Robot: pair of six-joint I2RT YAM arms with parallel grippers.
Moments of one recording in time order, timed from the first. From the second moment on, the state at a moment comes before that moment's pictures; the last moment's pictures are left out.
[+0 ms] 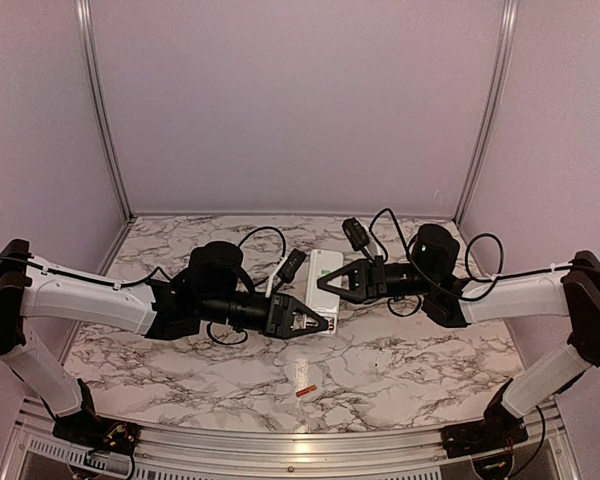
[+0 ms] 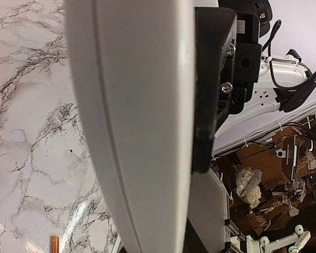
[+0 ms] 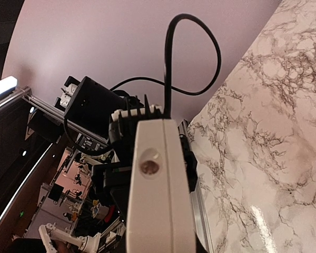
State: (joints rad) left arm -1.05 1.58 0.90 0.41 0.53 -0.80; right arm 0.69 1.48 0.70 0.81 -0.96 1.02
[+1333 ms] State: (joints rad) left arm -1.05 1.20 0.81 0.25 0.20 -0.23; right arm 0.69 1.47 0.70 0.60 -0.85 0.96
